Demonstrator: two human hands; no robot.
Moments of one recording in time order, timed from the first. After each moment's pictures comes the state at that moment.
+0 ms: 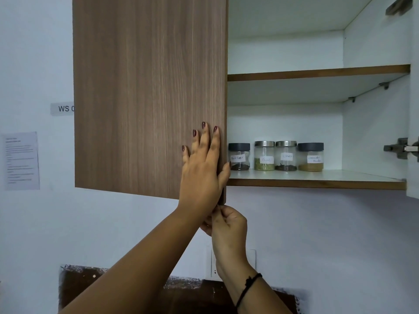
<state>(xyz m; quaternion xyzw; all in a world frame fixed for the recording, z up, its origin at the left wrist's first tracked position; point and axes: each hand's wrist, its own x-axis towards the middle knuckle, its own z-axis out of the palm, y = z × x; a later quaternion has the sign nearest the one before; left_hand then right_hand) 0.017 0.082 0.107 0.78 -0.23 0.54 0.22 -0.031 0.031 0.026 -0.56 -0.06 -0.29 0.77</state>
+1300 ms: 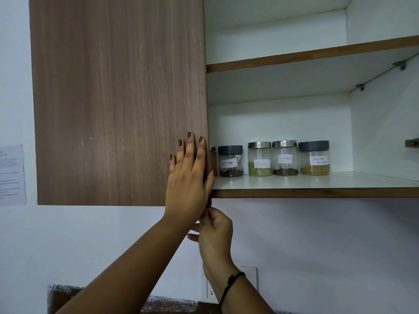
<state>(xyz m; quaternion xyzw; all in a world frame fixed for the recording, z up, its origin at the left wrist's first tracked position) 0.098 0.041 0.104 0.81 -0.17 0.55 0.13 0.054 -0.013 0.030 -0.59 -0.07 -0.25 0.76</state>
